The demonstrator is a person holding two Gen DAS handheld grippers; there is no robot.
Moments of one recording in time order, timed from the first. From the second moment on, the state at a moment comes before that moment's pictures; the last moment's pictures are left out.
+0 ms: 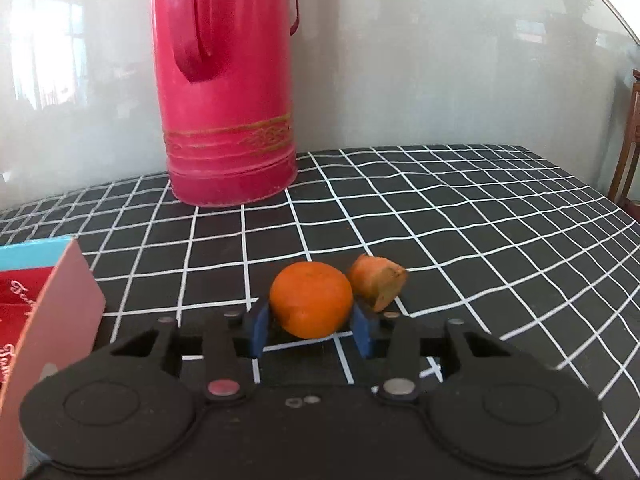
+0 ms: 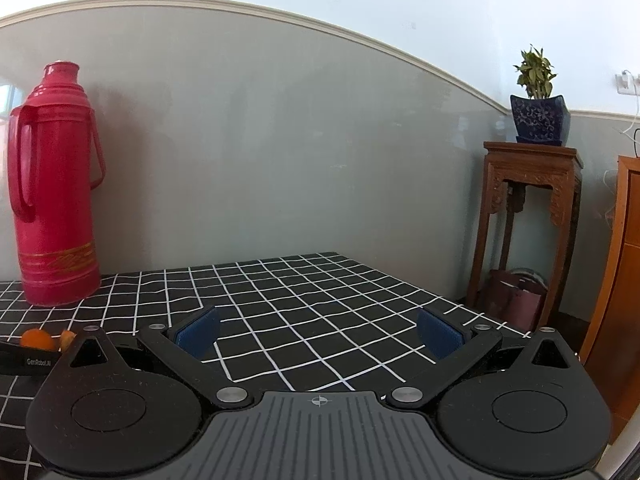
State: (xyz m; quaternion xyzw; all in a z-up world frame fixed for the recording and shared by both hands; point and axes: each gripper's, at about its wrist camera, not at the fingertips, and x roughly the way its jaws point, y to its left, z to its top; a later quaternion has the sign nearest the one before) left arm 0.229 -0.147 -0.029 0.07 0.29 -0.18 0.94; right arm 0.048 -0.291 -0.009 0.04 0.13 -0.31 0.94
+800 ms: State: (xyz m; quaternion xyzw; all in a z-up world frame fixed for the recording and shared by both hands) left arm 0.163 -0.016 0.017 -0.01 0.24 0.00 0.97; right arm 0.068 -0.227 -0.004 0.01 0.12 -0.23 0.97
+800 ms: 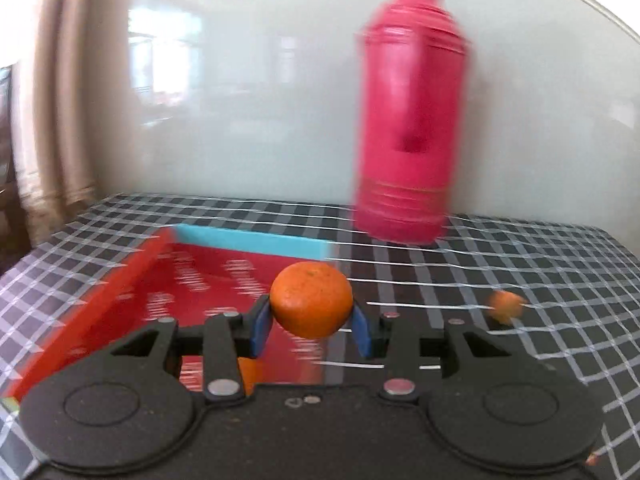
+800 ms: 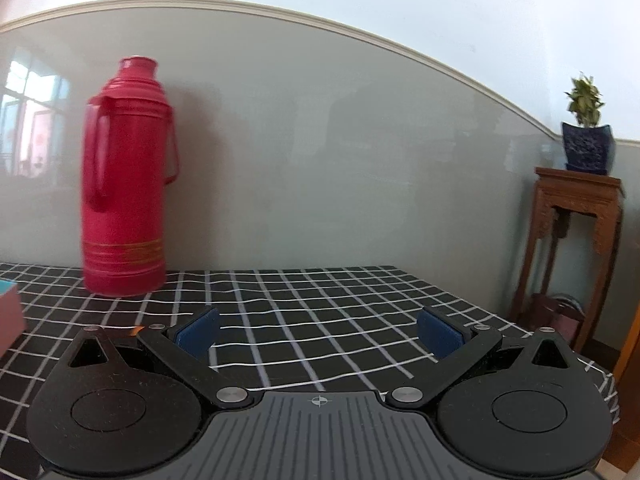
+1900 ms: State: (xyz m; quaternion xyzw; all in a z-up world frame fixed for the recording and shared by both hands) left arm 0.105 0.127 0.035 -0.08 0.22 0.13 0.96; right arm 0.159 -0.164 -0.025 0.05 0.23 -0.10 0.97
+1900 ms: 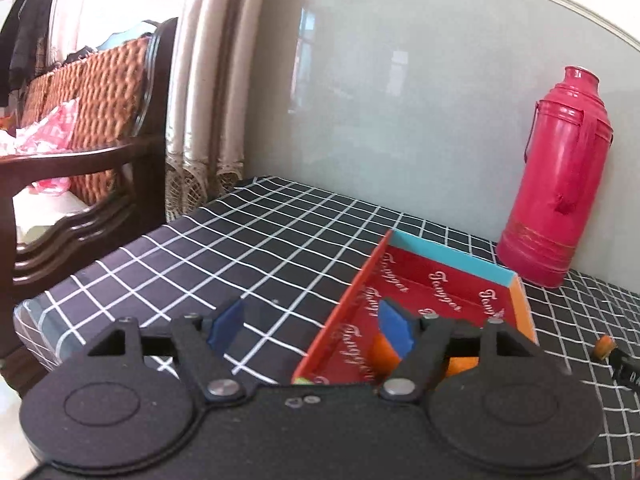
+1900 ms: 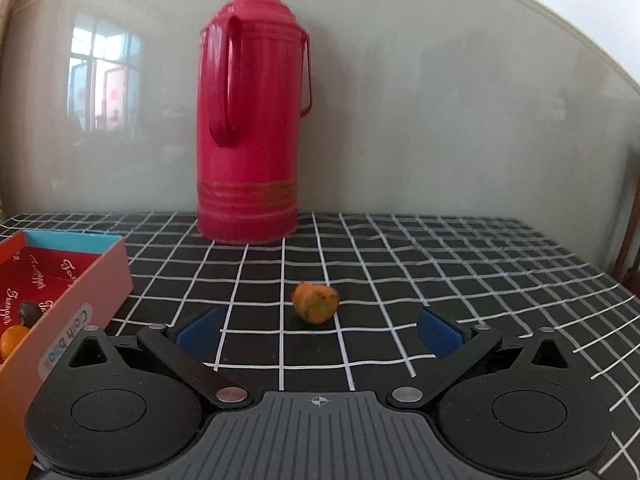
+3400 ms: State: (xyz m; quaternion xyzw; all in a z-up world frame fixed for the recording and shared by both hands) left arm 0.059 0.192 0.024 -0.10 0.21 0.25 0.94; right arm 0.199 -0.109 -0.005 0.07 0.23 0.11 0.96
